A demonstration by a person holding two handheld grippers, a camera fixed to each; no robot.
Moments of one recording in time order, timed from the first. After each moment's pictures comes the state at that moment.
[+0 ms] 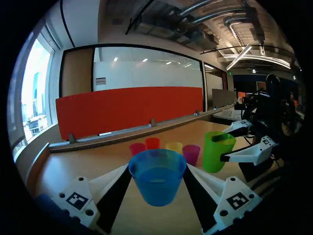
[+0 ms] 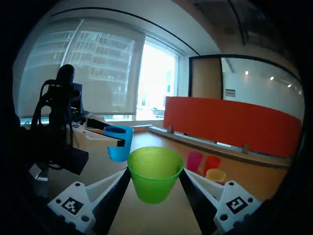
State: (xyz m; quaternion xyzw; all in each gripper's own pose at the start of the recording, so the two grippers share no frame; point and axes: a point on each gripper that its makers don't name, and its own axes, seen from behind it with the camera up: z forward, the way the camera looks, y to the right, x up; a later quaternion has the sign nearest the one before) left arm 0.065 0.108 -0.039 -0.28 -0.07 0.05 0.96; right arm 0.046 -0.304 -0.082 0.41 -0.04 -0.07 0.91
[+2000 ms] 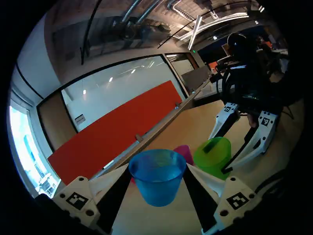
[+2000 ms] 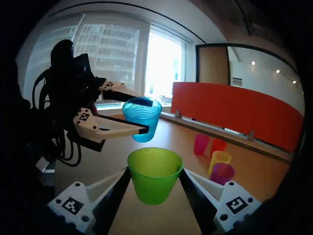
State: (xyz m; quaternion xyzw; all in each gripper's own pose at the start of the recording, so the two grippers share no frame) left arm 0.083 0.187 -0.049 -0.34 0.03 0.27 0.90; right arm 0.005 -0.277 -0.109 0.44 -0.10 -0.08 0.89
